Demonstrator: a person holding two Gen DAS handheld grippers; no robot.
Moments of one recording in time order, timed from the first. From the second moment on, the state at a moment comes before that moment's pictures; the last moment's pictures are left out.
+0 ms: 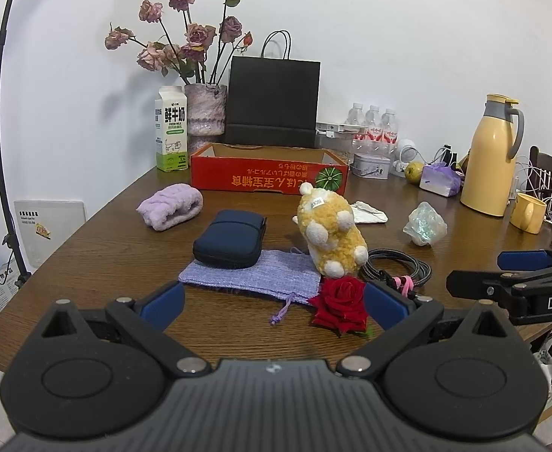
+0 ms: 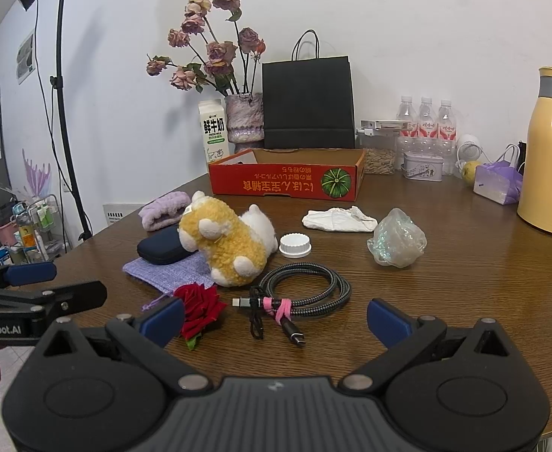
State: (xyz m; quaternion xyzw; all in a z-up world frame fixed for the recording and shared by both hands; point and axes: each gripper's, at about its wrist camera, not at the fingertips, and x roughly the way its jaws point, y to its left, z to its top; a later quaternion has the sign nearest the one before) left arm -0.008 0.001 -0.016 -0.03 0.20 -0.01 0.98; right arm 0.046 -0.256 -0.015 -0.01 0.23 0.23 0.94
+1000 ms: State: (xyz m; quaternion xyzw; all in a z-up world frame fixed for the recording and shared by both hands) left arm -0.011 -0.002 -0.014 -0.02 0.19 -0.02 0.98; right arm 0.046 -0.256 -0.014 -0.01 0.23 0.23 0.94
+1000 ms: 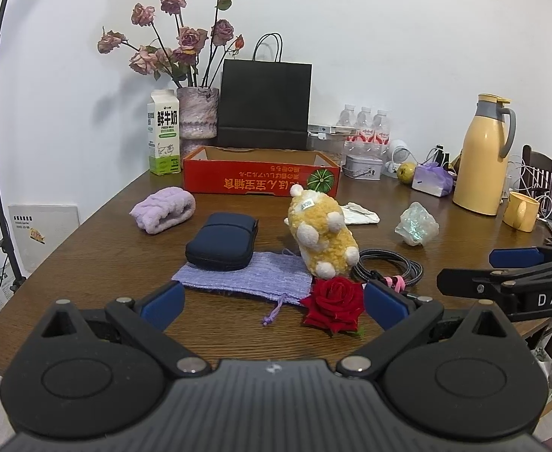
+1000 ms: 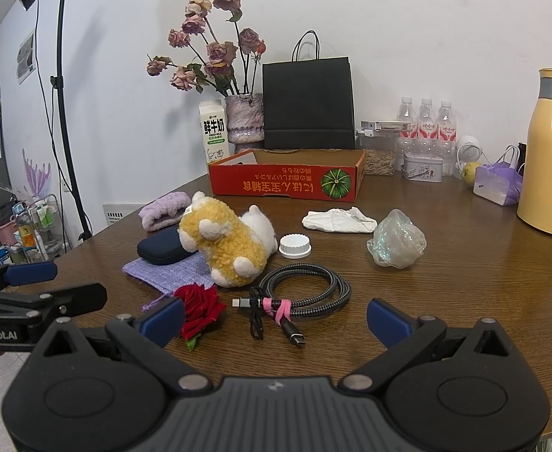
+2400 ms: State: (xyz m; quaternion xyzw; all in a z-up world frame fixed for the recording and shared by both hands) left arm 0.027 -0.028 -0.041 0.00 0.24 -0.03 0.97; right arm 0.079 -0.266 -0.039 -0.03 0.25 0.24 0.94
